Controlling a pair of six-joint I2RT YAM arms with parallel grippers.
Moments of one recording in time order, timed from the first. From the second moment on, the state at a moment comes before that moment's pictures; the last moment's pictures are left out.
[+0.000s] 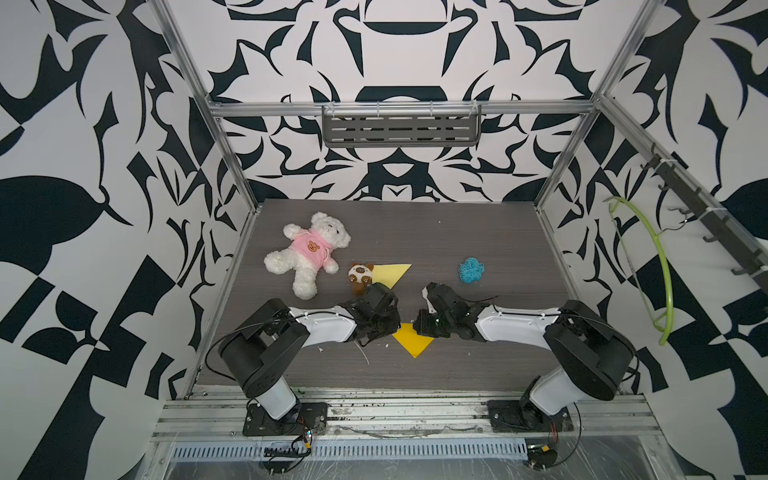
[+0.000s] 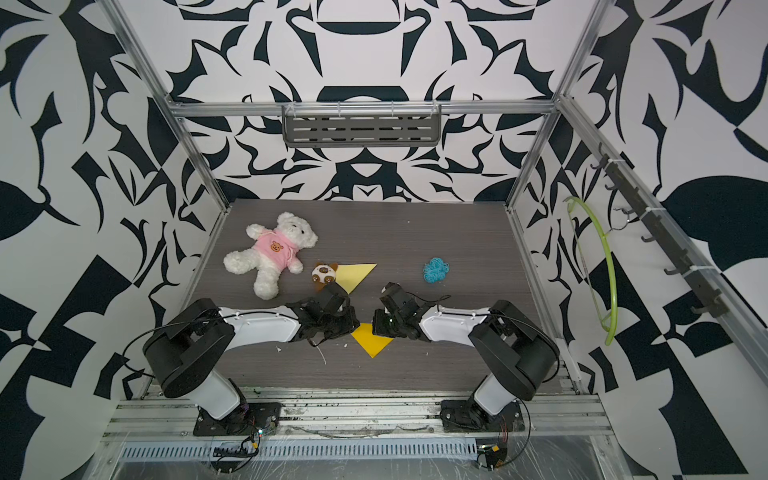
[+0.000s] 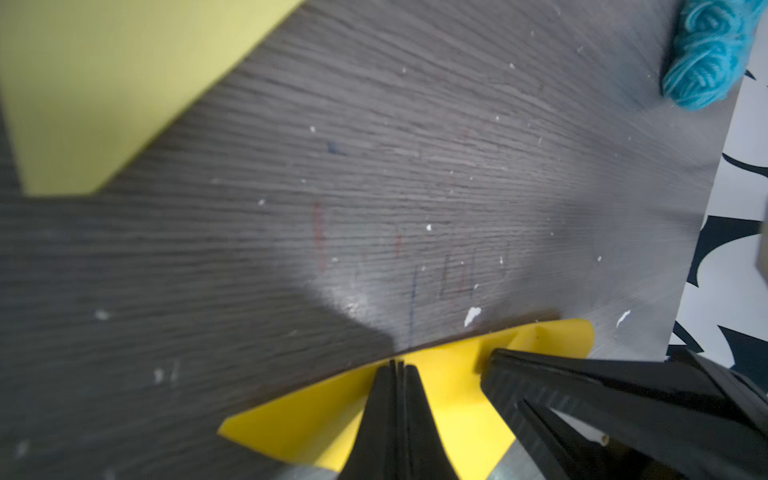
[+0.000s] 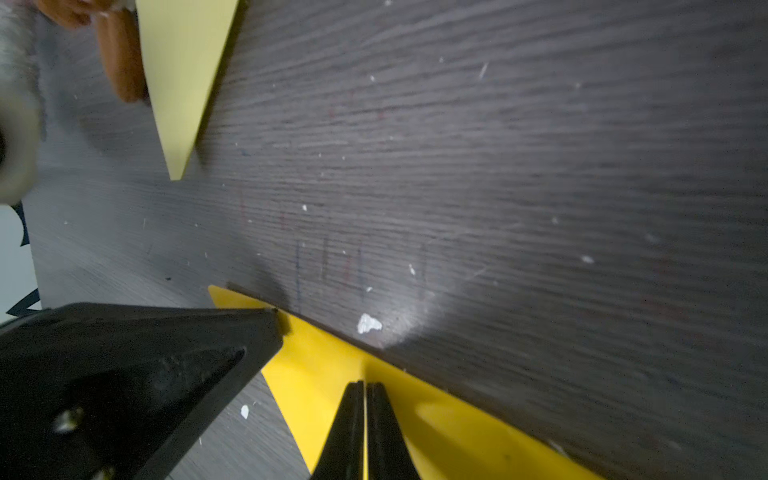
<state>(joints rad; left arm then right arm) -0.84 1.64 0.71 -0.01 0.17 -1.02 0.76 1.58 0.67 -0.03 -0.21 0.86</state>
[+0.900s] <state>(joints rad) -0.85 1.64 0.71 -0.01 0.16 -1.04 0.63 1.49 0.52 0.06 -0.23 0.86</state>
